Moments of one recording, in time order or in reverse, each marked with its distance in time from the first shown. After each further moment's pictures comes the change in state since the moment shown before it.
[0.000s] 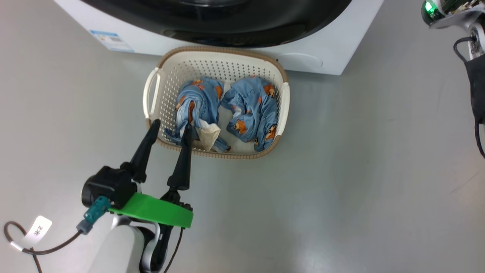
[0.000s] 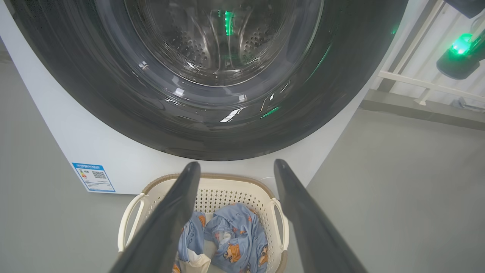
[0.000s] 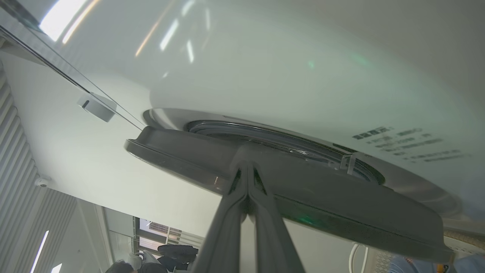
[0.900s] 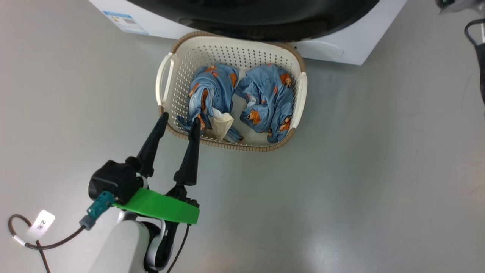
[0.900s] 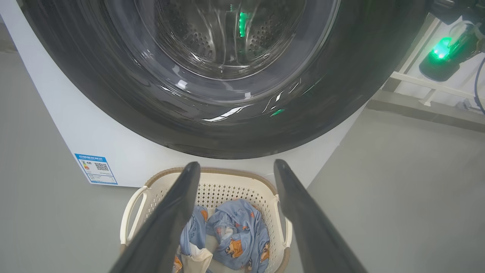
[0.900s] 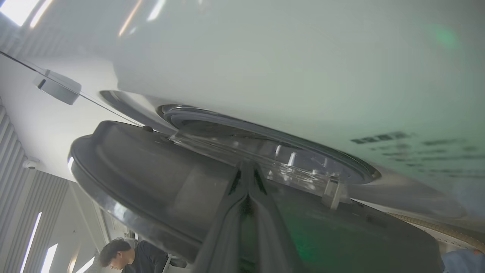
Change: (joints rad) left arm -0.029 -0.004 -0.035 -0.018 -0.035 0.000 0.000; right arm -0.070 -0.003 0.003 0.028 -0.071 0.000 0.070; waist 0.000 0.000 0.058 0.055
